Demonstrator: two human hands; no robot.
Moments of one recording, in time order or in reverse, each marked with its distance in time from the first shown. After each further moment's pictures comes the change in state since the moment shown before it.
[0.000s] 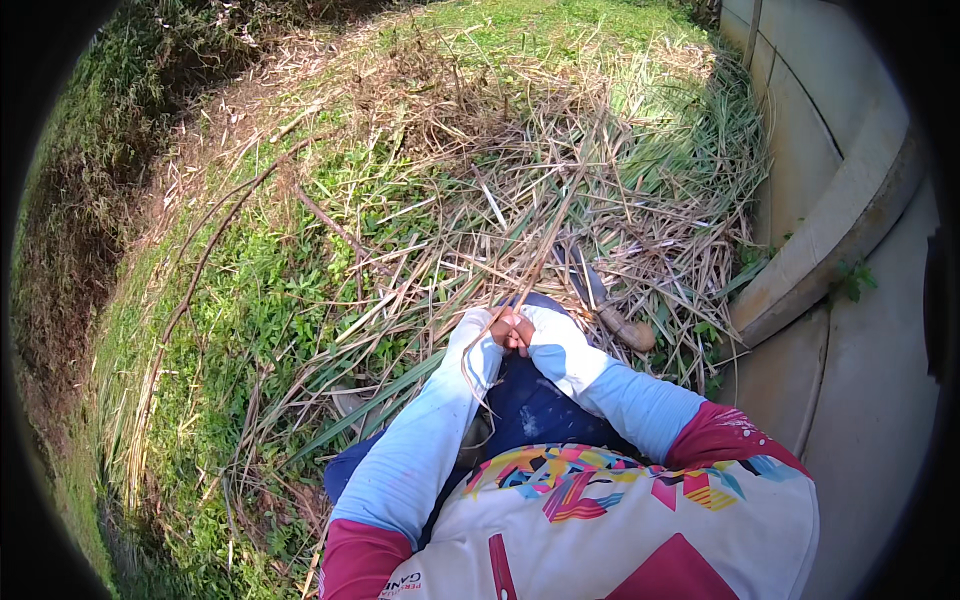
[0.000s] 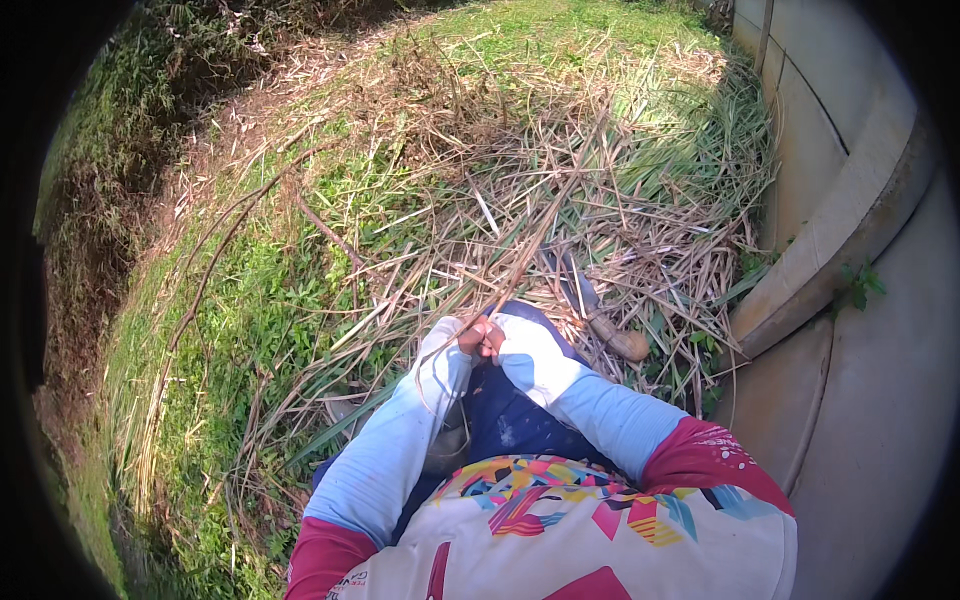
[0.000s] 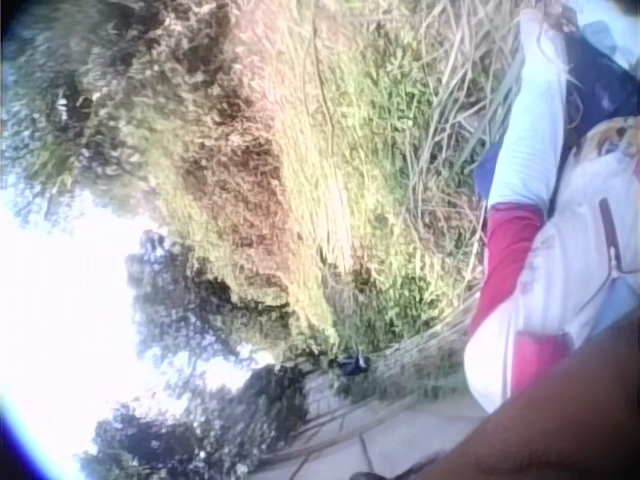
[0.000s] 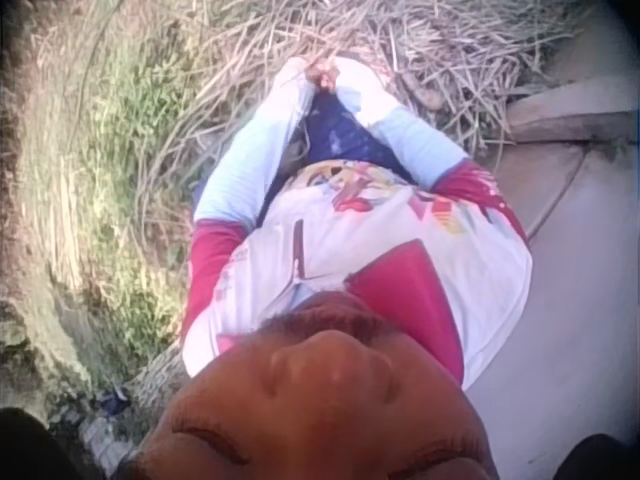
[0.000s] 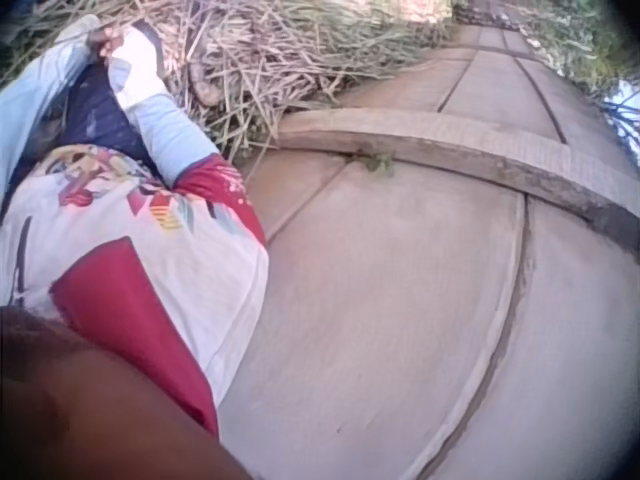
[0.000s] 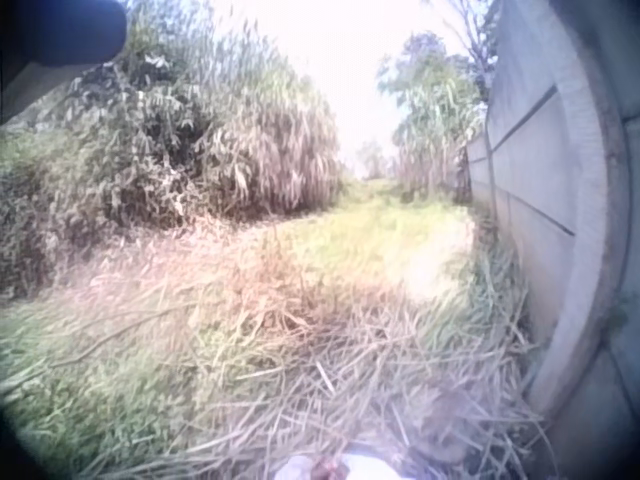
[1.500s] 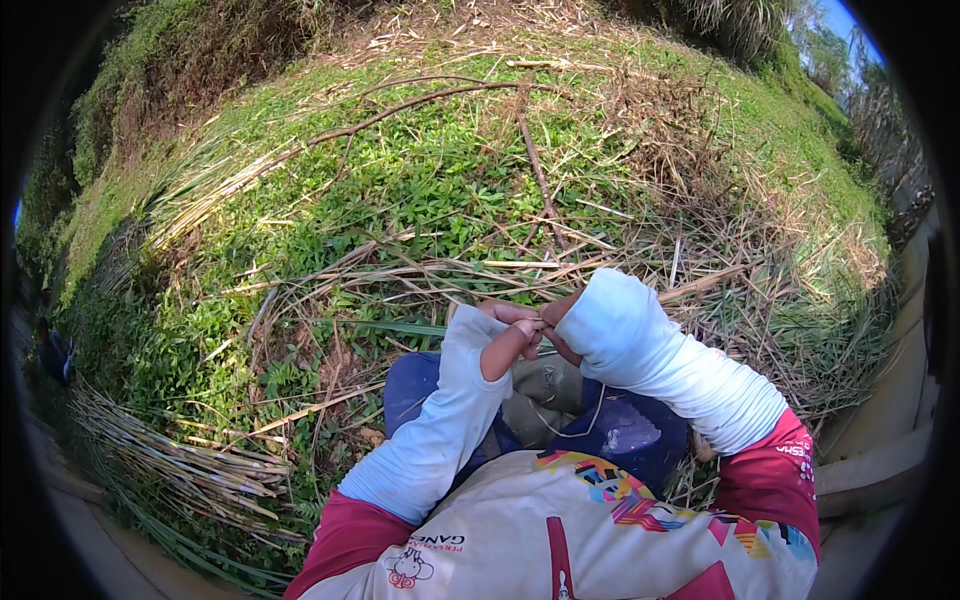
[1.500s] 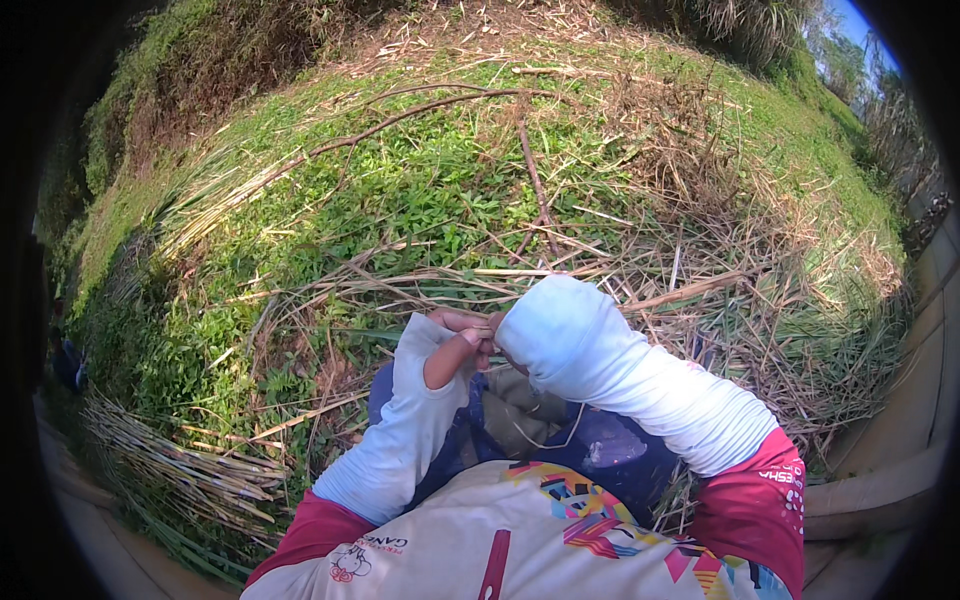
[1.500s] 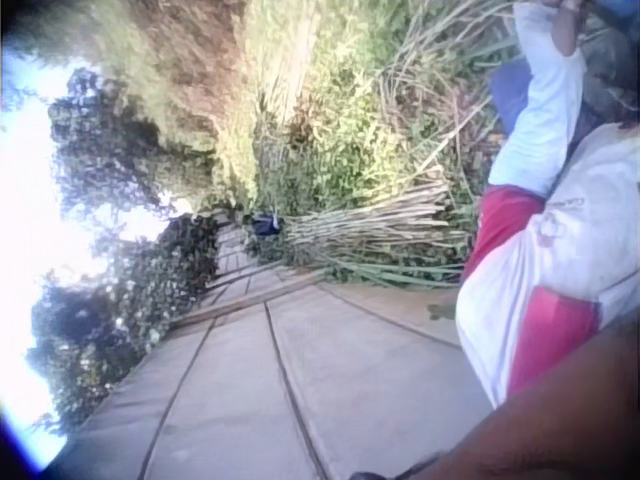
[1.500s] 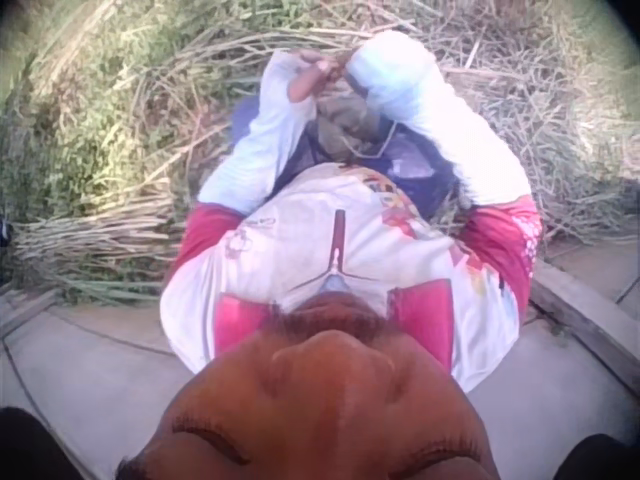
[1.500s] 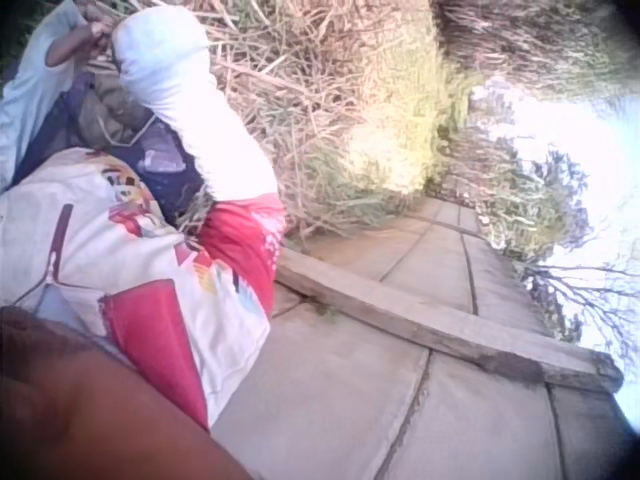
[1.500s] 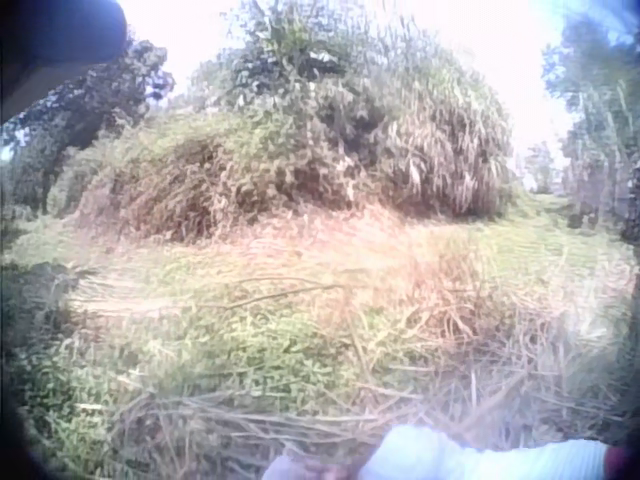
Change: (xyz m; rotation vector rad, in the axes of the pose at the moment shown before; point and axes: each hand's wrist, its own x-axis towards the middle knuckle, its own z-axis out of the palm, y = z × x) left_hand -0.220 0.106 -0.016 -0.203 0.868 0.499; right_hand 0.013 -0.196 0.166 -1.162 -0.780 -1.267
